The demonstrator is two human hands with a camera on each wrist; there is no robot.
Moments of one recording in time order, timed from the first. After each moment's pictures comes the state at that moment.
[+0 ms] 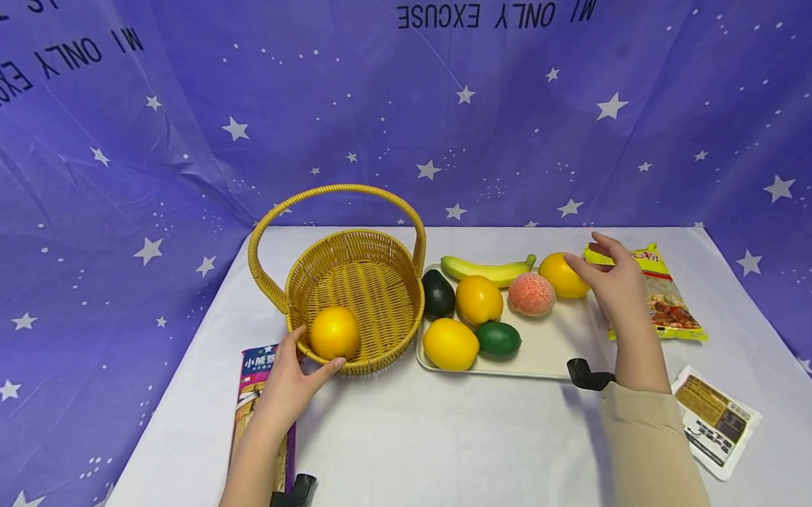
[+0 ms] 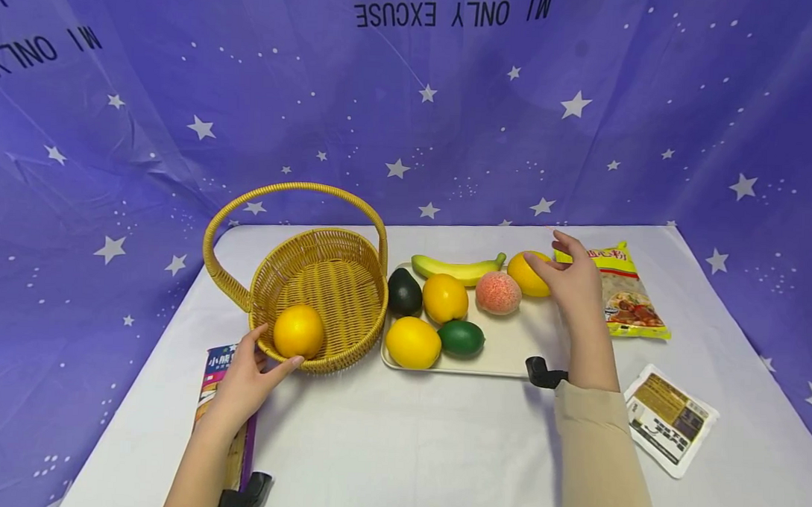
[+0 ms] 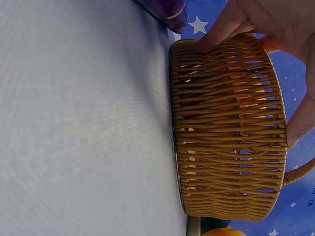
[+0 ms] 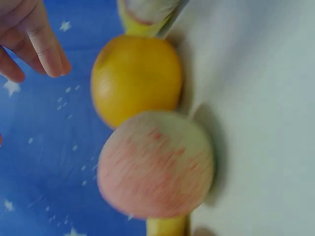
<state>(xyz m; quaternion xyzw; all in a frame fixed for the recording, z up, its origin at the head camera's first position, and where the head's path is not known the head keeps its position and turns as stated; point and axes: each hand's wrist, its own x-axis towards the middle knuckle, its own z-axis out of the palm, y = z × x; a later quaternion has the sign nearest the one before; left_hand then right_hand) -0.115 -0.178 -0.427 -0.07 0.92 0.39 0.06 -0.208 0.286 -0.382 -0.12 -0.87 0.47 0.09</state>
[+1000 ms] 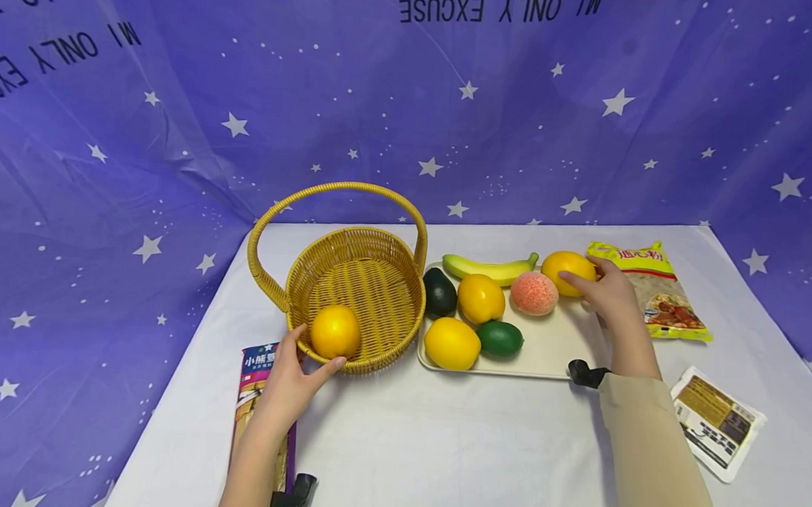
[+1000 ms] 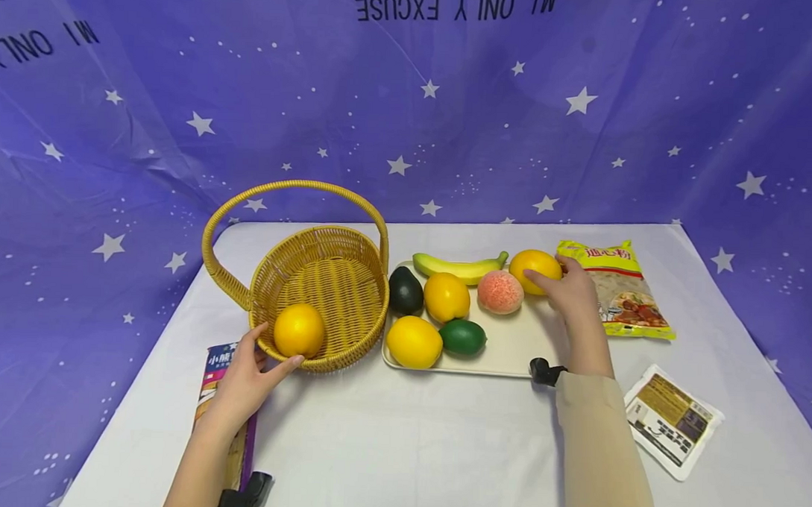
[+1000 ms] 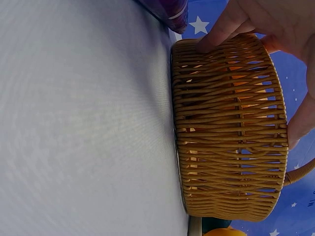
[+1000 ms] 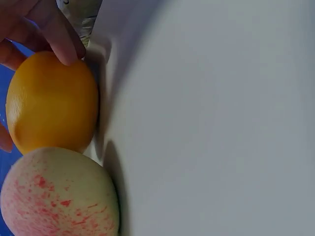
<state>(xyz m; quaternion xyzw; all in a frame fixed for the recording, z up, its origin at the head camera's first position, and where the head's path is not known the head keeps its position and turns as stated) -0.116 -0.180 -0.431 -0.07 0.92 0.39 0.05 -0.233 0.307 -0.428 -0.14 -0.90 0.42 -0.03</state>
